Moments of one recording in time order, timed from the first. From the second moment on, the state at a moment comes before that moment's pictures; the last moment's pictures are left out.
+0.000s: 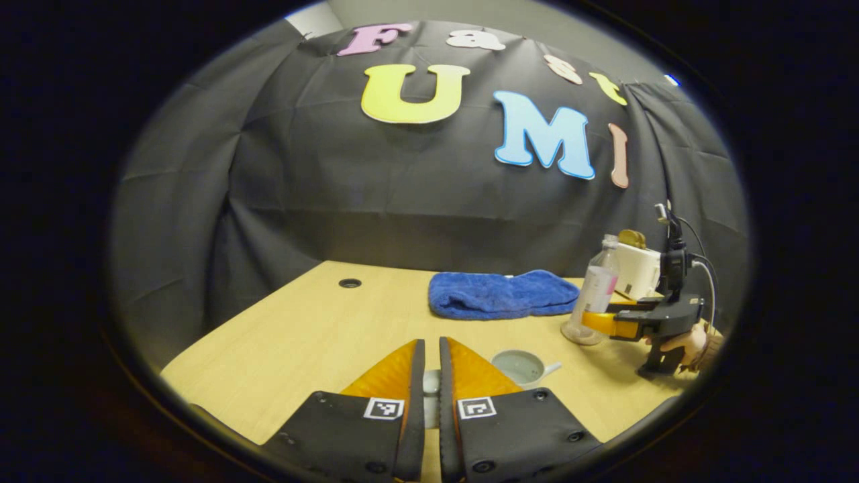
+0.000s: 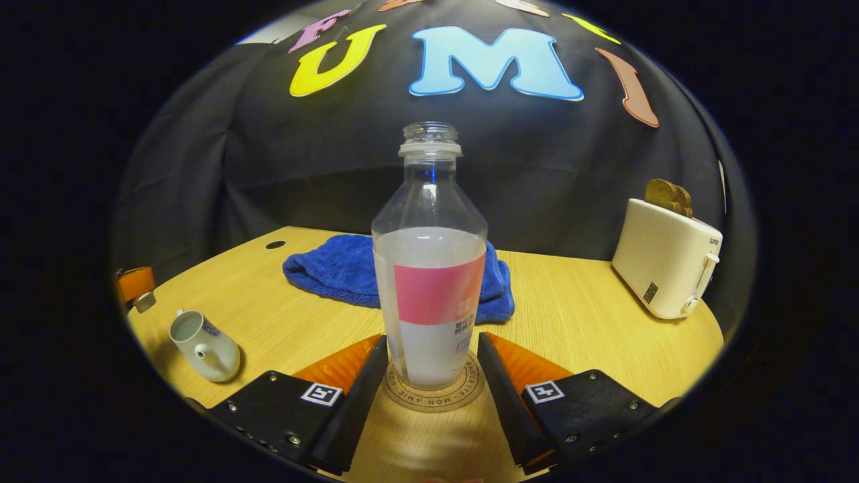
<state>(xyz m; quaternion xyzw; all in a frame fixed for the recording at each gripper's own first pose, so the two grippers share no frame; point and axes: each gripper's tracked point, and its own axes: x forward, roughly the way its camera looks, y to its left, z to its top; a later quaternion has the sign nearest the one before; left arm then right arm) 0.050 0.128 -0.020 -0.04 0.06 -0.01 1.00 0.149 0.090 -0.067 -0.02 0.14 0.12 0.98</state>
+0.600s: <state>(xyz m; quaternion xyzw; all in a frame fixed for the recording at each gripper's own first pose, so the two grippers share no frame) 0.085 0.060 -0.014 -0.03 0.05 -0.06 1.00 0.089 0.085 -0.054 0.01 0.11 0.13 0.98</state>
